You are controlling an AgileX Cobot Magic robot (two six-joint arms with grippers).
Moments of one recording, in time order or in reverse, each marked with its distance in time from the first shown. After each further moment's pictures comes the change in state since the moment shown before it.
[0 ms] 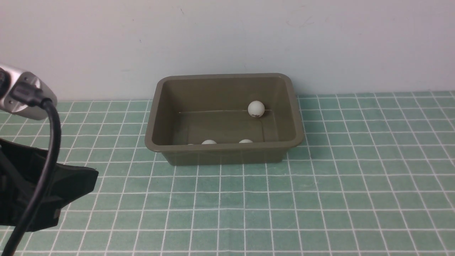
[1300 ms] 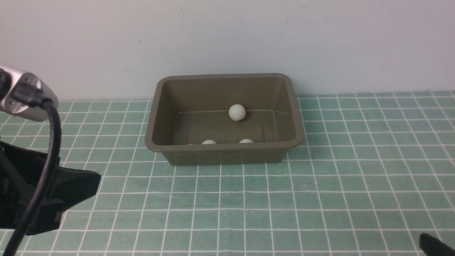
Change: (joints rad) right arm 0.000 -0.001 0.149 0.022 -0.022 0.062; left arm 0.000 0.000 0.000 -0.007 0.024 0.000
